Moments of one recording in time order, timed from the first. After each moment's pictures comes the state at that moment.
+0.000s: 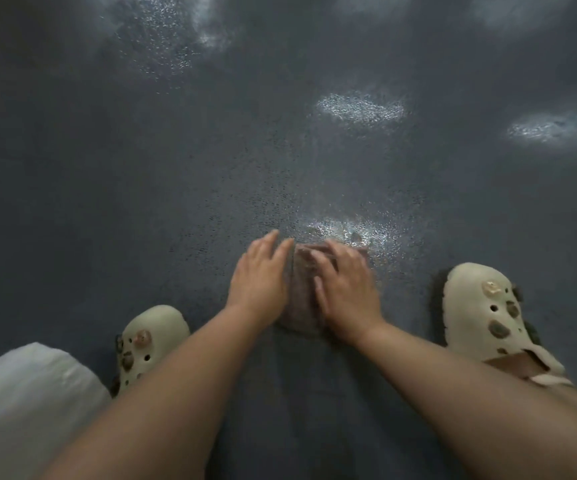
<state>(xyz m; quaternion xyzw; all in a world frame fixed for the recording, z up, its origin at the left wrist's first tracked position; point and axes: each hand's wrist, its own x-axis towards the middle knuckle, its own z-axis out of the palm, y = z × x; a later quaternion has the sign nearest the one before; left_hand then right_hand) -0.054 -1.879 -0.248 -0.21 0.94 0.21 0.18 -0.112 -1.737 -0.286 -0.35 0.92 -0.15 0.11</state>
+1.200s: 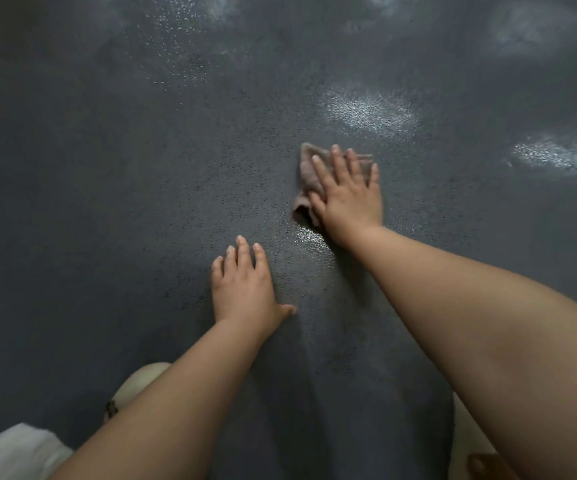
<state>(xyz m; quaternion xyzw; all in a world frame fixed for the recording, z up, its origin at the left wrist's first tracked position) -0.108 -1.930 -0.244 -0.31 0.89 0.06 0.33 -0.286 -1.873 -0.291 -0.37 0.91 0.03 0.16</state>
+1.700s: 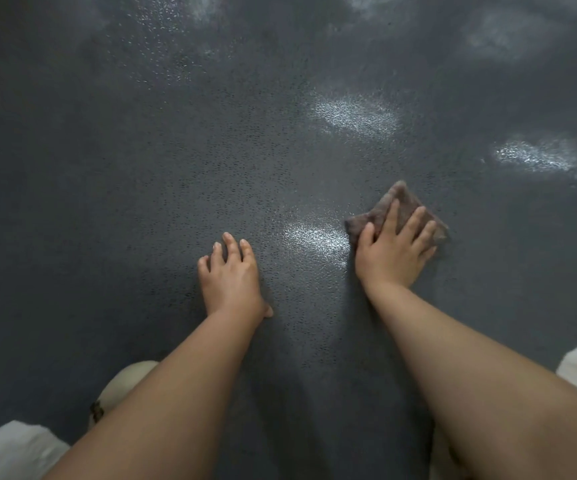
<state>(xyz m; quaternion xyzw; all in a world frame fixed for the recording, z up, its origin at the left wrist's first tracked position) -0.114 -1.929 -0.244 -0.31 0.87 0.04 0.38 -0.247 -1.785 -0.293 -0.03 0.99 -0.04 0.16</state>
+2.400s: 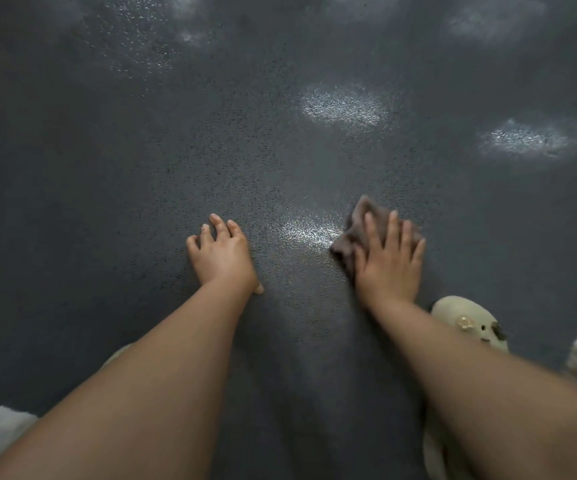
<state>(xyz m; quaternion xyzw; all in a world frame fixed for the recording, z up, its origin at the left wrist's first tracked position) -0.120 -1.928 -0.245 -0.32 0.86 0.02 0.39 -0.206 -1.730 -0.298 -0.17 0.98 0.02 0.13</state>
